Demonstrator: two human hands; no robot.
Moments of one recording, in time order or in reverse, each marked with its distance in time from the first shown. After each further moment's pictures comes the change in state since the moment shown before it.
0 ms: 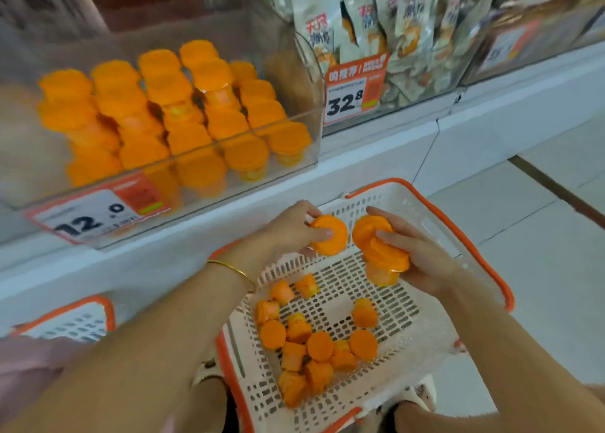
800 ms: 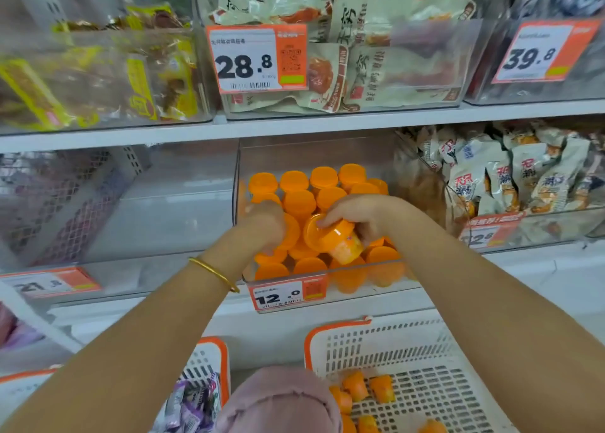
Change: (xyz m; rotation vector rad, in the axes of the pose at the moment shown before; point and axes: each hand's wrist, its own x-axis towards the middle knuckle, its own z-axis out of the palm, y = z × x) left_hand -0.121 0.041 -0.235 0.406 0.585 -0.347; right_hand 0.098 -0.181 0.304 -0.841 -0.315 0.229
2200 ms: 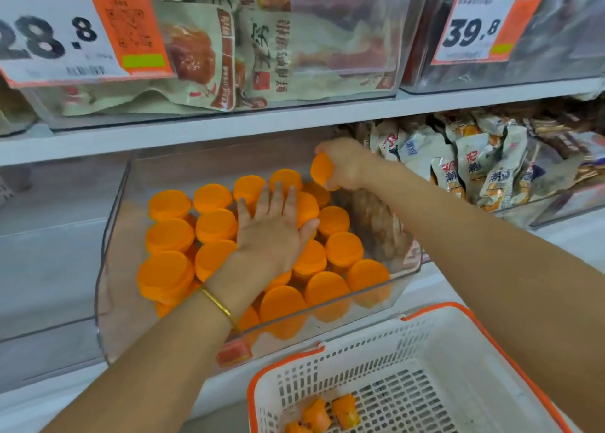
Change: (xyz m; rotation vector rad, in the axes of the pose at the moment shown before) left_hand 0.067 0.087 0.077 0.480 0.161 0.402; right_hand 0.041 -0.005 -0.135 -1.040 0.627 -0.346
